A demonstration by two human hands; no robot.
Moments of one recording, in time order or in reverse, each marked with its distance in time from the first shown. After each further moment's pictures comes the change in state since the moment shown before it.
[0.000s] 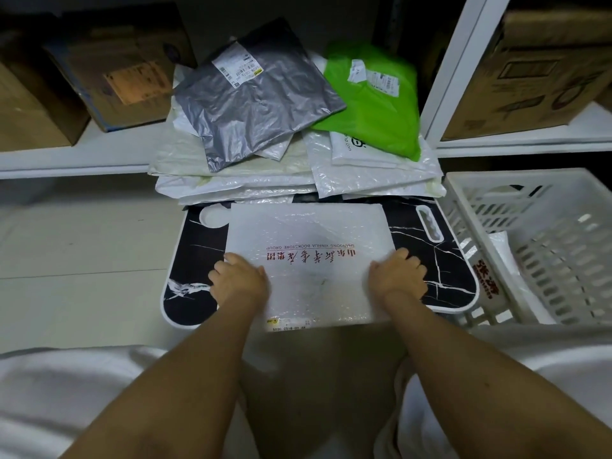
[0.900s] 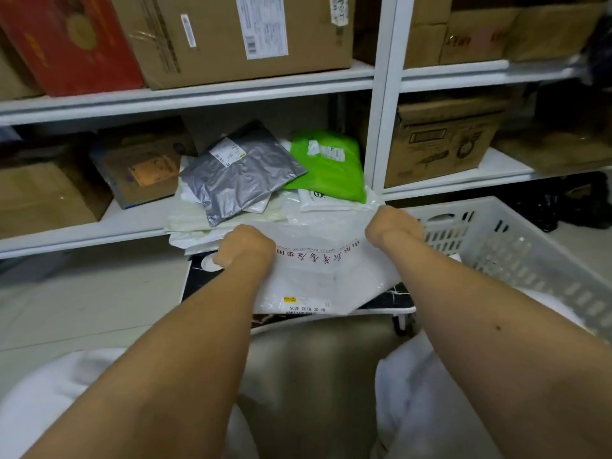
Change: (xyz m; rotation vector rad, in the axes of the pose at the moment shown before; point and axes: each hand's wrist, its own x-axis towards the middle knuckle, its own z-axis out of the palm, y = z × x) left_hand -0.109 0.062 -0.150 -0.174 0.168 0.126; right_hand -0.061 0.010 -0.193 0.041 0.134 -0.189
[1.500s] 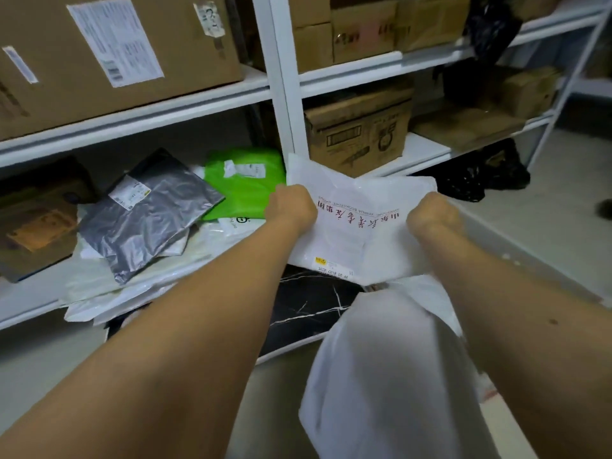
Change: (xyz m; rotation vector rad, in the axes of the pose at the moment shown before) left_hand -0.038 0.220 0.048 0.149 -0.063 0.750; right_hand 0.086 0.164 -0.049 0.324 0.205 0.440
